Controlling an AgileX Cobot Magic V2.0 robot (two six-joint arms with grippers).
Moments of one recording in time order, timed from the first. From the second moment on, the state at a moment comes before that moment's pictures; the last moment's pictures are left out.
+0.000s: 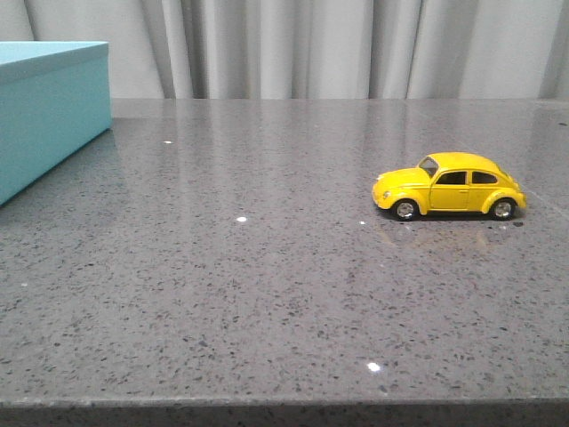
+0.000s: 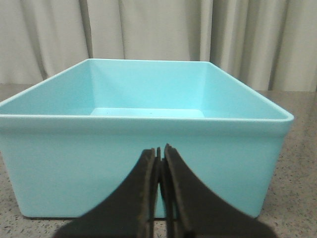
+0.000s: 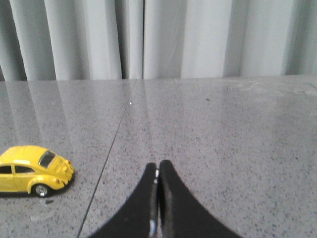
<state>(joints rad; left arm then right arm) 0.00 -0.01 0.00 -0.03 0.03 -0.05 0.02 -0.01 0.03 -0.04 0.02 0.14</state>
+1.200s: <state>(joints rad) 0.00 0.31 -0.33 -0.03 0.09 -0.05 0.02 0.32 -0.43 -0.02 0.34 0.15</state>
